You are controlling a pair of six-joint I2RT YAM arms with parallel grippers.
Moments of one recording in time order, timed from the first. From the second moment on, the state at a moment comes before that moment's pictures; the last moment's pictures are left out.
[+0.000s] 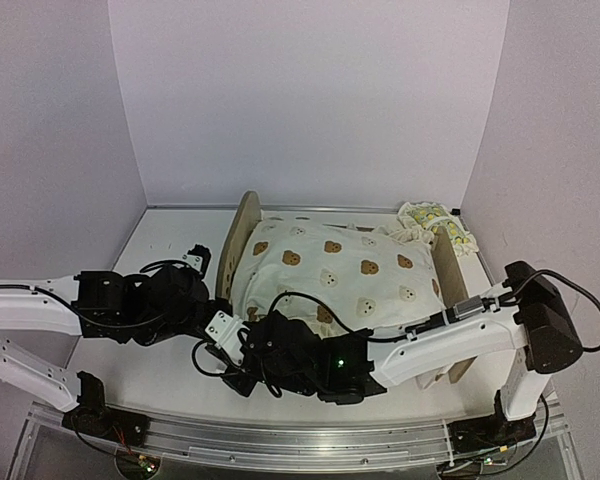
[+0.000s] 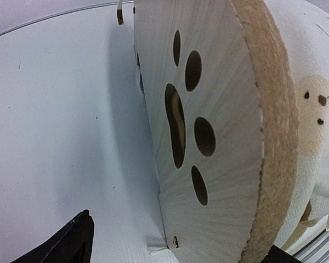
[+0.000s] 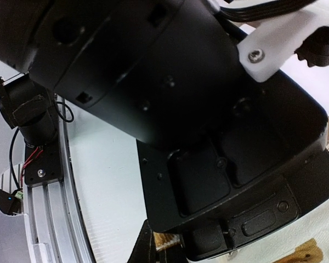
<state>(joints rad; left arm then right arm) -1.21 1.13 0.84 -0.59 -0.58 -0.74 1.45 1.89 1.27 0.24 0.33 0.01</state>
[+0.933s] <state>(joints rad) -1.21 0.95 0.83 -0.66 -0.33 -0.72 1.40 1.95 0.95 0.37 0.16 0.51</state>
